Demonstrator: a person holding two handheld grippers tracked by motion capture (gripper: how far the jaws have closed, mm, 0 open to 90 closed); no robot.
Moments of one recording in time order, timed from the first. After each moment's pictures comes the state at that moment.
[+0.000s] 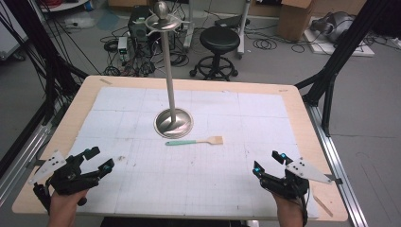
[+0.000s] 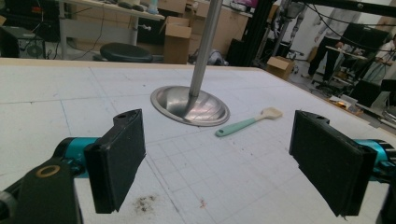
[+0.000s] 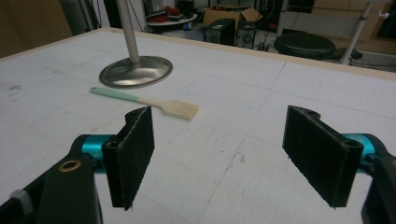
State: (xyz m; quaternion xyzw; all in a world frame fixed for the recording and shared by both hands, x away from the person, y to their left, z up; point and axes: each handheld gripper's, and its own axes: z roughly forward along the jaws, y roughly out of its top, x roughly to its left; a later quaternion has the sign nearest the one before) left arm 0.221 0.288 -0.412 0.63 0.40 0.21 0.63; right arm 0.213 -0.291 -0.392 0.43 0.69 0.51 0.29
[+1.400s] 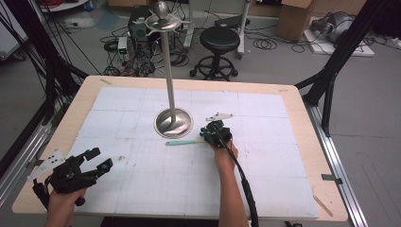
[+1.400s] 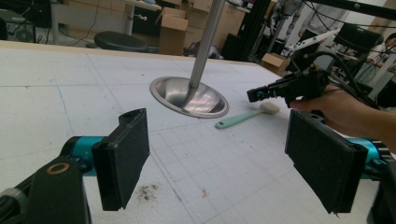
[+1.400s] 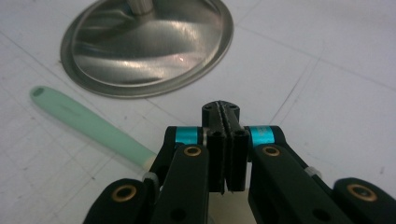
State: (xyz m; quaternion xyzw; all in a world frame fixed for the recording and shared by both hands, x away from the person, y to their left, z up) left arm 0.225 0.297 -0.418 0.63 0.41 0.18 0.63; right arm 0.393 -0.129 -0.444 0.42 0.80 0.38 0.17
